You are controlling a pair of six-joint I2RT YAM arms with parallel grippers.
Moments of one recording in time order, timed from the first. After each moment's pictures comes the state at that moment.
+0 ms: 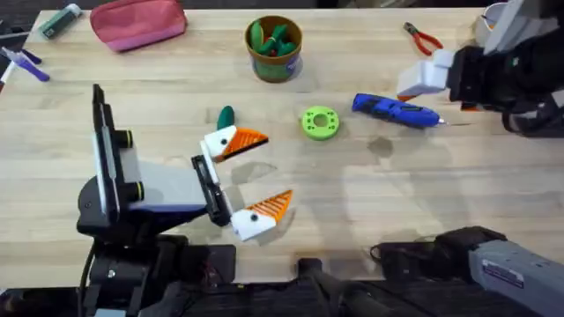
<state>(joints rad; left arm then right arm) -0.06 0.01 0.01 -0.10 1.11 0.04 0.17 1.15 1.22 -1.23 0.08 0.37</state>
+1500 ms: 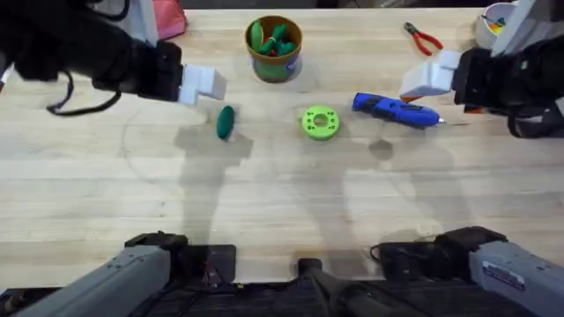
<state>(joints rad) -0.05 1.20 1.25 -1.16 0.08 0.08 0.17 1.12 1.22 -1.24 0.07 0.39</state>
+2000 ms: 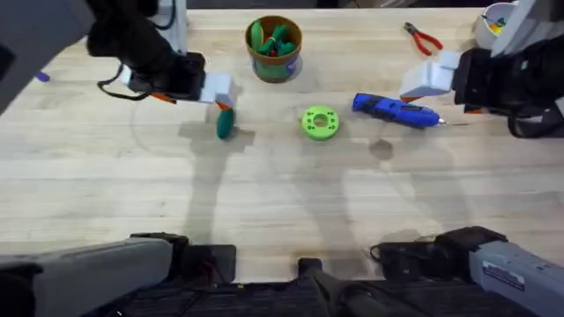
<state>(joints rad) -0.08 1.45 1.27 -1.18 0.06 0.01 0.17 1.12 1.22 -1.24 0.07 0.39</state>
